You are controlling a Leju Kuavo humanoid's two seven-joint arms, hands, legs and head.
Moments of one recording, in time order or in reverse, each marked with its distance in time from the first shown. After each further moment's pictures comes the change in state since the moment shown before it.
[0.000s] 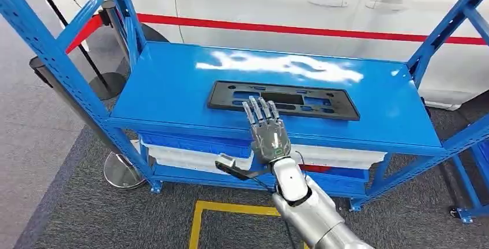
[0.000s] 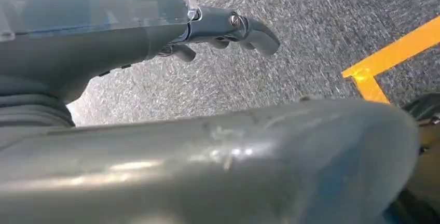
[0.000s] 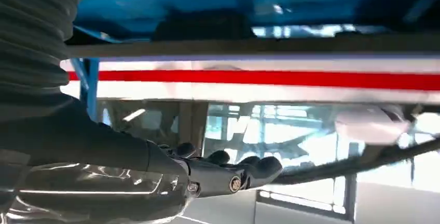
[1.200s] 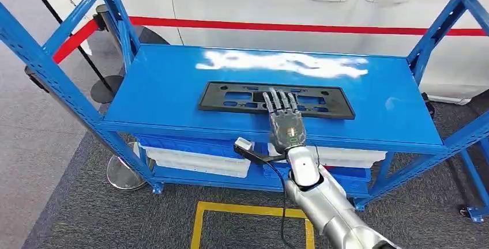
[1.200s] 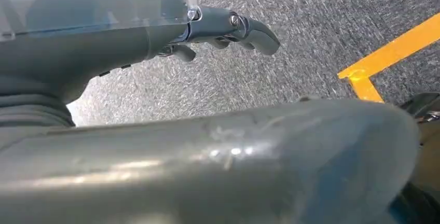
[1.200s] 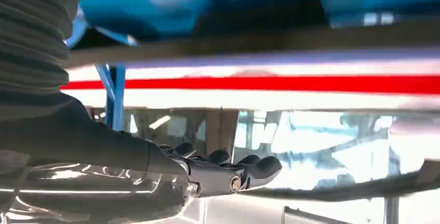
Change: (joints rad) left arm 0.003 0.003 0.000 0.000 -0.013 0.003 -0.014; right arm -0.057 -0.028 -0.076 0.054 -0.013 -0.005 -0.002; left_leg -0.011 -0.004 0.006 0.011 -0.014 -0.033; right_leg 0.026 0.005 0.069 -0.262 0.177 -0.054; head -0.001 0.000
